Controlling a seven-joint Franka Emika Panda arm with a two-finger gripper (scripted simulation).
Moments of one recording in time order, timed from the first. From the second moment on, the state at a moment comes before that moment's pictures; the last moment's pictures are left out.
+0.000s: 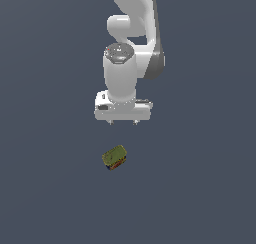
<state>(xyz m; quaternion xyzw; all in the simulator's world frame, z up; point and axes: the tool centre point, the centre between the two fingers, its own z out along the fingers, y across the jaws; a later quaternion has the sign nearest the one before) -0.002 -0.019 0.178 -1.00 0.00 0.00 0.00</state>
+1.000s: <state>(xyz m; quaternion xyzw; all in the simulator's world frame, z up) -0.005 0.012 0.178 -1.00 0.00 0.01 0.01</state>
